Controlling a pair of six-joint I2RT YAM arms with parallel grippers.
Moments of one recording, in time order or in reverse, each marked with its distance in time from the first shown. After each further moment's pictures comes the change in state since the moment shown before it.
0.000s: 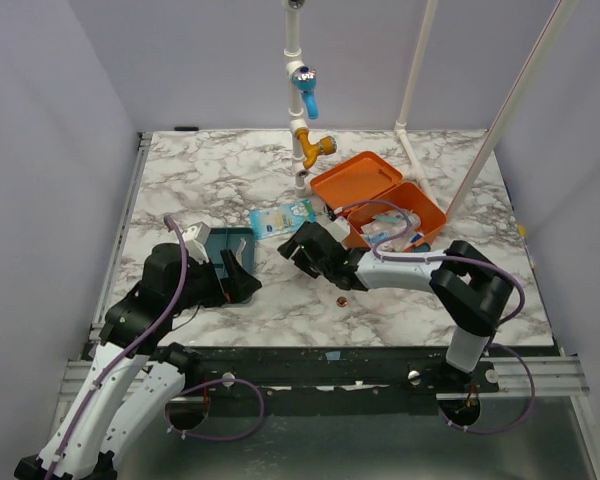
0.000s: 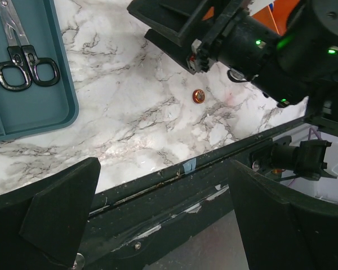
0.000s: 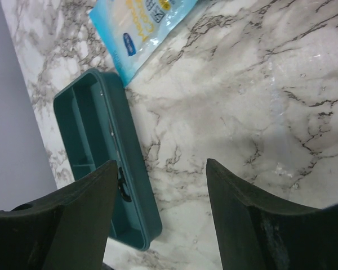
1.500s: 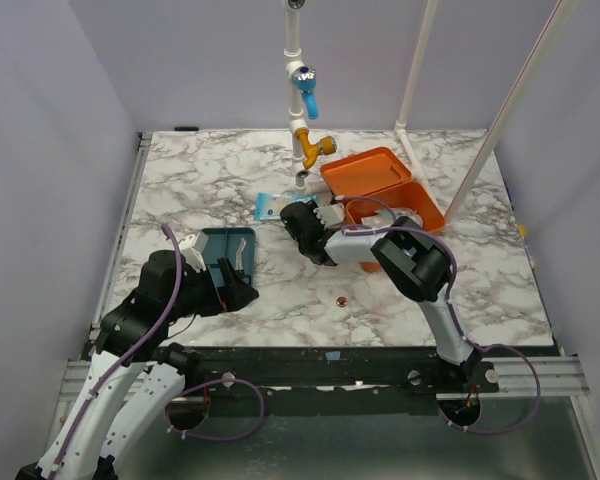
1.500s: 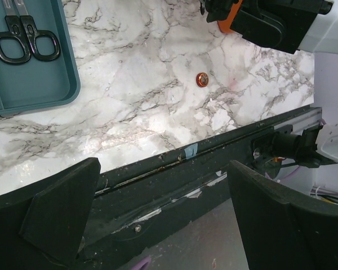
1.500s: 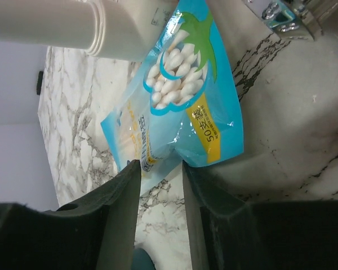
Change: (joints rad) left arm 0.005 -0.056 -0.004 -0.091 0.022 -0.016; right arm -0.122 0.457 0.338 0.188 0.294 0.156
